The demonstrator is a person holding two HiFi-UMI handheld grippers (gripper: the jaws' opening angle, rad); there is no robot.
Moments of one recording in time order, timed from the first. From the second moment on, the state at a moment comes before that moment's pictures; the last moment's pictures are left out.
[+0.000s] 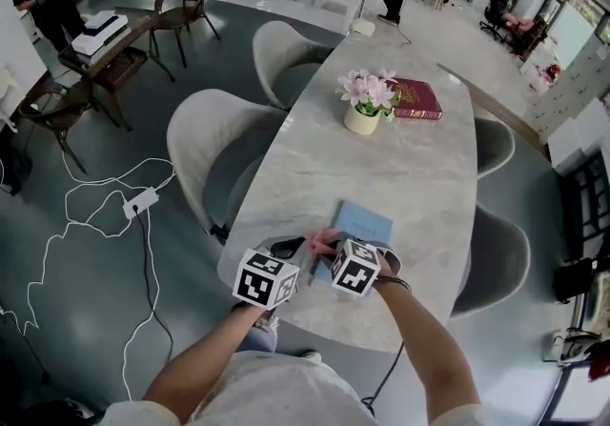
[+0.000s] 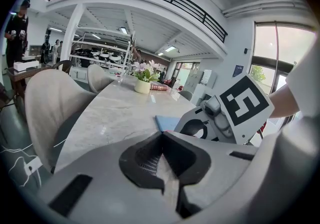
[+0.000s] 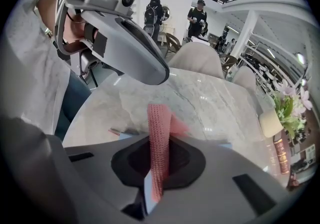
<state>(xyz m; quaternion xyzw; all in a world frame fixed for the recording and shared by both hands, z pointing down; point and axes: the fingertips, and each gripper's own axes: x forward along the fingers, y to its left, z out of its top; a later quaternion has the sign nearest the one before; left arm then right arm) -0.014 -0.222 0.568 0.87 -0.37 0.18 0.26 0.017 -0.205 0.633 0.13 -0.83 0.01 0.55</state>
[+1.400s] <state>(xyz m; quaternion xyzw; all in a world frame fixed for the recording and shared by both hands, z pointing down) -0.003 -0.178 0.543 0.87 -0.40 0.16 0.25 0.027 -0.148 0.594 0.24 -0.88 0.09 0.41</state>
